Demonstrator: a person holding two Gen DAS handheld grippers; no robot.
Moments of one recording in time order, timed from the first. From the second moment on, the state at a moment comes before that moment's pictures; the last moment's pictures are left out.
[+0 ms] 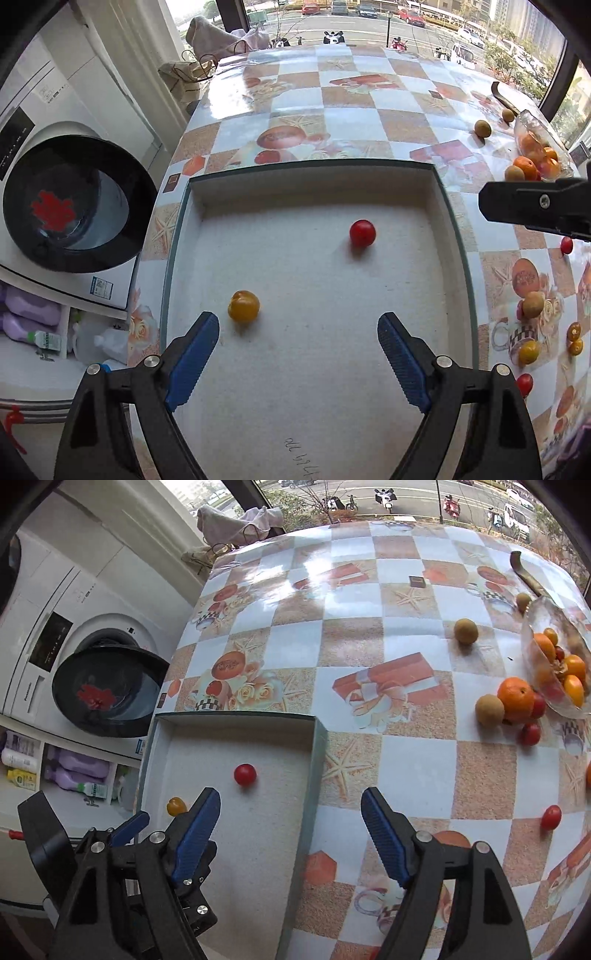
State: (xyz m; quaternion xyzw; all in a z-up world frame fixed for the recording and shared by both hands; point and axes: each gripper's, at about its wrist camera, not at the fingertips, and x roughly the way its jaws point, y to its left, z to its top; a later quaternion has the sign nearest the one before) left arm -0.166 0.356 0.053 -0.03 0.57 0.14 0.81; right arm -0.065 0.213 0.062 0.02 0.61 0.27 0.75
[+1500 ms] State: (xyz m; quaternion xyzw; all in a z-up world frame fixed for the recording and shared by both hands) left arm -0.123 0.161 0.018 -0.03 0.60 0.02 0.80; right arm -0.022 0.072 0.016 -0.11 0.59 0.14 0.79
